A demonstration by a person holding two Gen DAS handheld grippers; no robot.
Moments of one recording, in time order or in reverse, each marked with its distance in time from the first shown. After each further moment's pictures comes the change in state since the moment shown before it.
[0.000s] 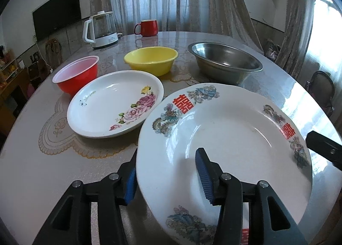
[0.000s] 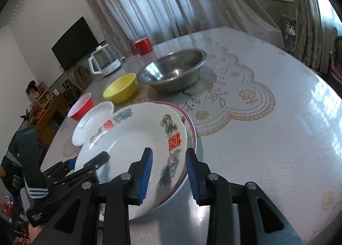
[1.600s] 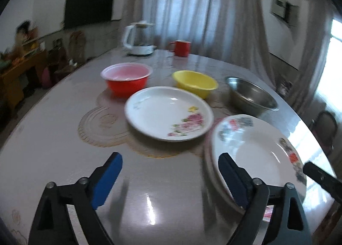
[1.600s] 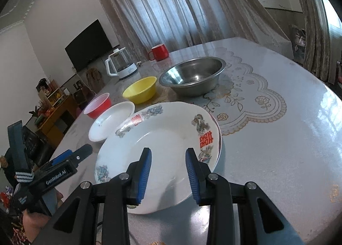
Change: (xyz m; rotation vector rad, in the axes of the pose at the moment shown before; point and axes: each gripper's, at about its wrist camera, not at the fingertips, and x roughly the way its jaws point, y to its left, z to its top) left arm -0.046 0.084 -0.016 -0.230 -0.125 0.026; right arm -0.010 0.027 -0.015 -0.053 -0.048 0.062
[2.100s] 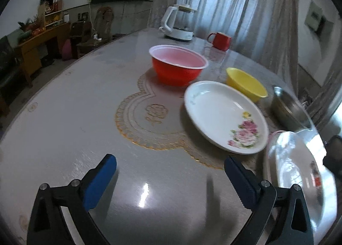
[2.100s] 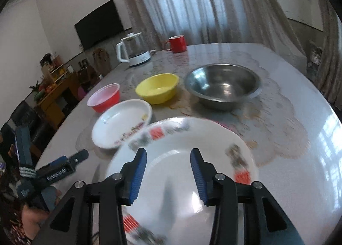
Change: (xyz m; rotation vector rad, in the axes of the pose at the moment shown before) left arm 0.034 0.067 0.013 -0.141 0.097 0.121; right arm 0.049 0.057 0.048 -0.154 0.095 0.005
